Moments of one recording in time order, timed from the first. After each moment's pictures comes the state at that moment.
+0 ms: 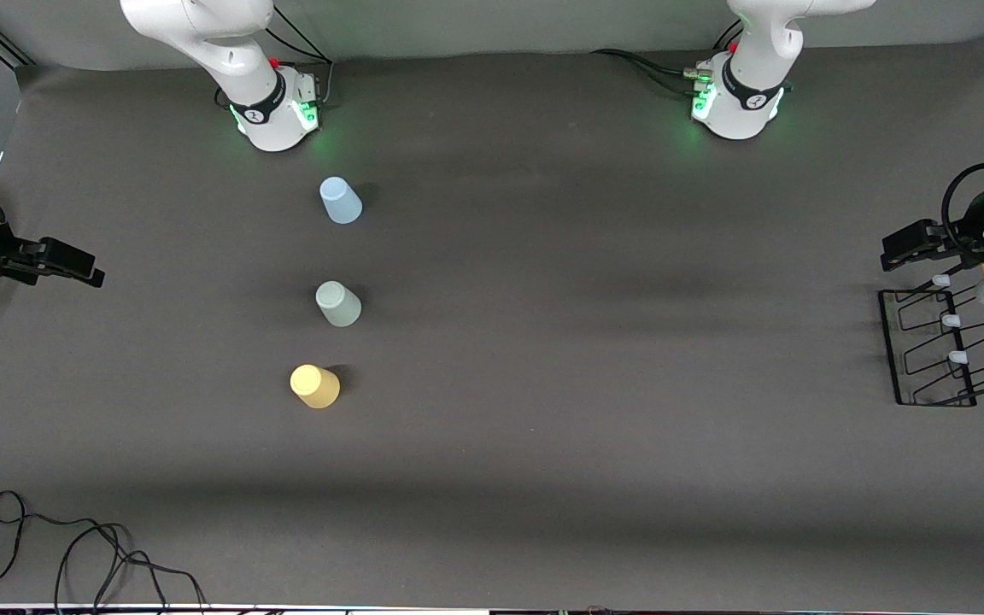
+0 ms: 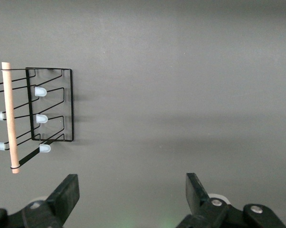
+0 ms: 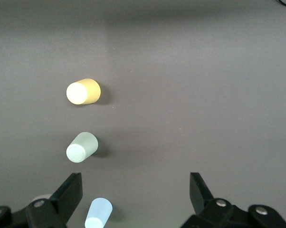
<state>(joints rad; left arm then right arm) 0.00 0.08 -0.02 -1.54 0.02 1.54 -0.02 0.02 0.05 -0.09 -1.61 0.04 1.62 0.02</state>
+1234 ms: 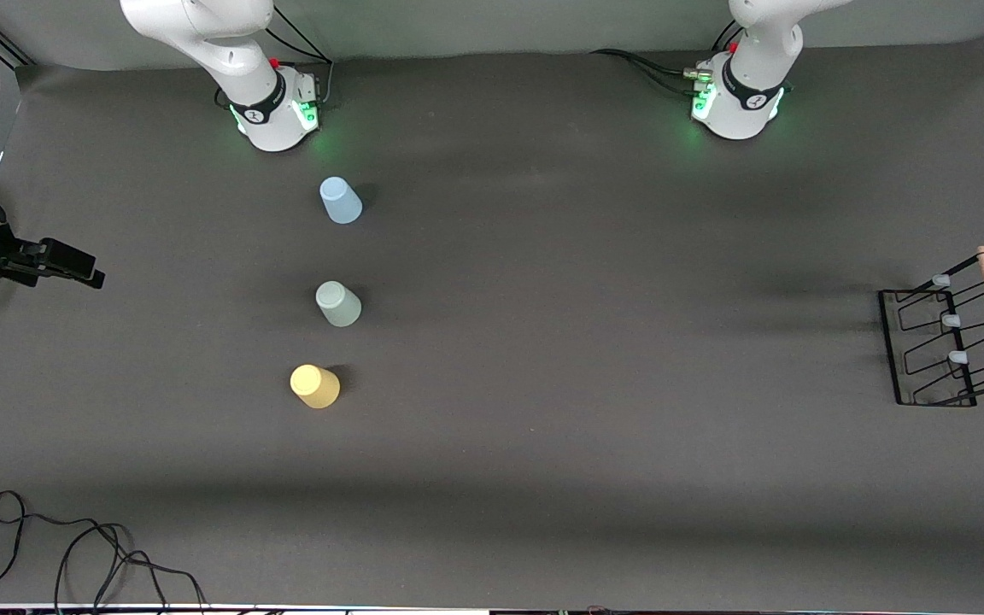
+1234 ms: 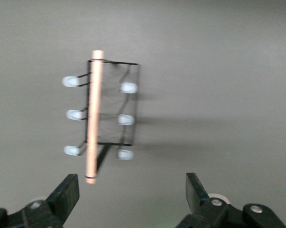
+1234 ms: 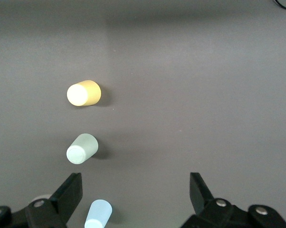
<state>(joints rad) 0.37 0.14 0.01 -1.64 0.02 1.72 0.34 0.02 0.05 -0.09 -1.61 0.03 1.62 0.02</state>
